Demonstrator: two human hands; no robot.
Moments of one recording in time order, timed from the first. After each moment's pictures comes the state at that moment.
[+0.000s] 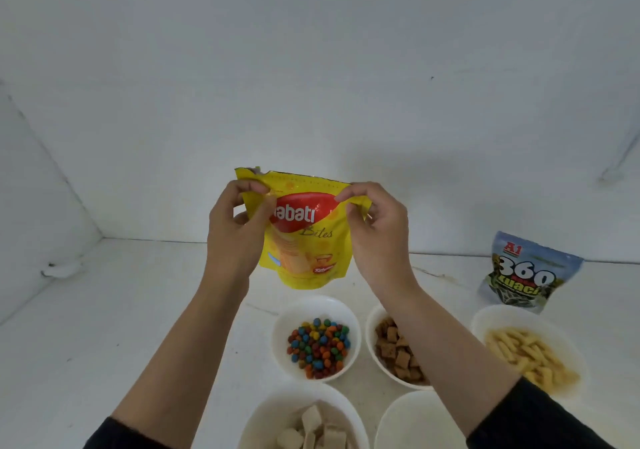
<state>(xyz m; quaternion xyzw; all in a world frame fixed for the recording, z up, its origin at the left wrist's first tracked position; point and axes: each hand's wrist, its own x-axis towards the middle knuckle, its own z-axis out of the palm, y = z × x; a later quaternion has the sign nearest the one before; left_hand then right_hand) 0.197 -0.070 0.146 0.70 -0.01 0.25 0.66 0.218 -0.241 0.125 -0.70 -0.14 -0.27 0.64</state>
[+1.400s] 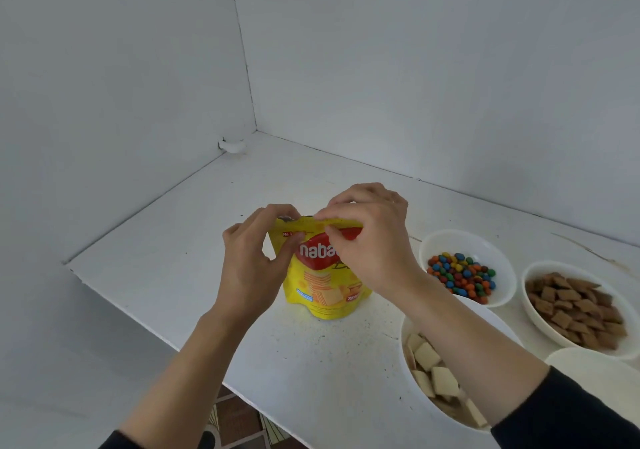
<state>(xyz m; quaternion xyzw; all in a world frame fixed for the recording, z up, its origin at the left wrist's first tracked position) 0.009 0.124 0.026 0.86 0.06 0.34 0.37 0.100 -0.032 0.058 -0.83 -0.35 -0.16 0.40</state>
